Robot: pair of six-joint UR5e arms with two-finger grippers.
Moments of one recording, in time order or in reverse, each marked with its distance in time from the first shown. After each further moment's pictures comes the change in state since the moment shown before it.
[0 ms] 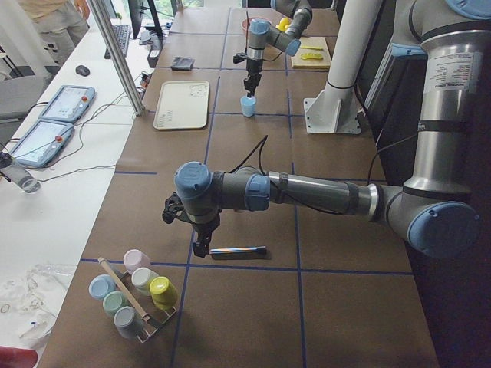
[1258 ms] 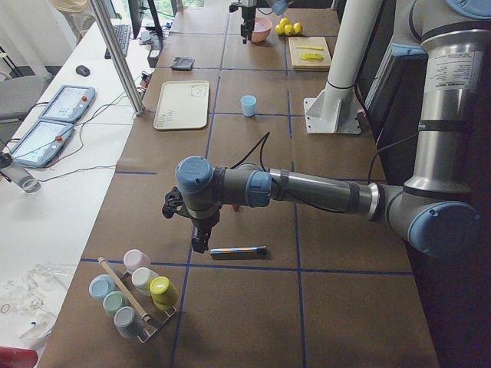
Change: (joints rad) left arm 0.000 0.002 -0.023 -0.001 -0.005 0.000; right arm 0.507 -0.666 0.332 -0.001 0.390 -0.621
